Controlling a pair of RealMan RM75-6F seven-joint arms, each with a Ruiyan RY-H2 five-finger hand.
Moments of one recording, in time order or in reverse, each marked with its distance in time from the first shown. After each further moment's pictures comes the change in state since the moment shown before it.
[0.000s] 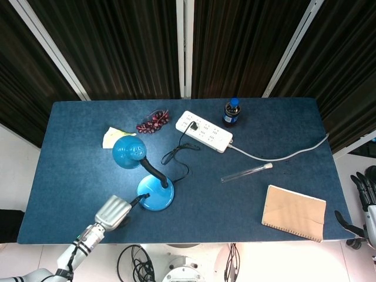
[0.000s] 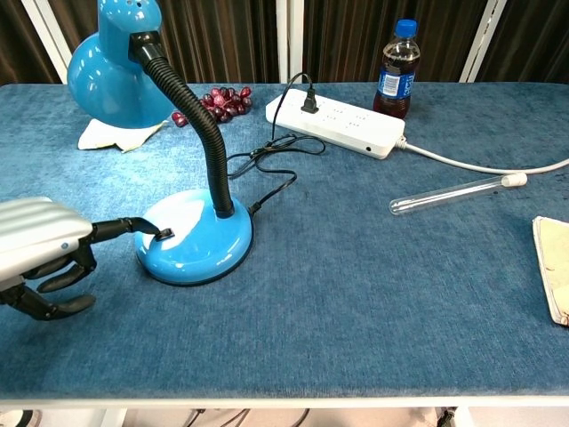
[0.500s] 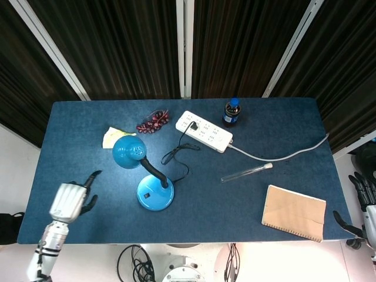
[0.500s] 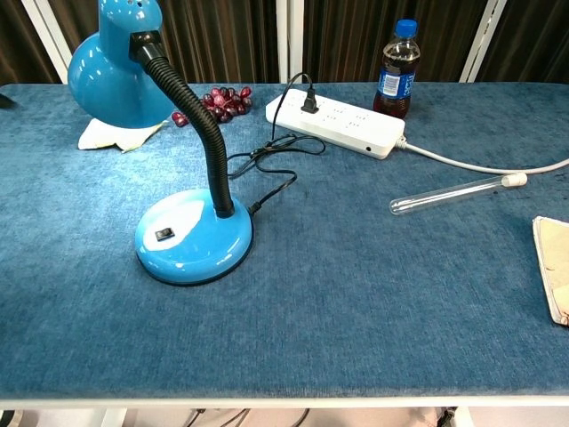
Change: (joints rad) left arm 0.187 0.103 -0.059 0.044 0.041 0.453 -0.214; right arm 0.001 0.003 -0.003 -0.007 -0.015 0.006 -0.001
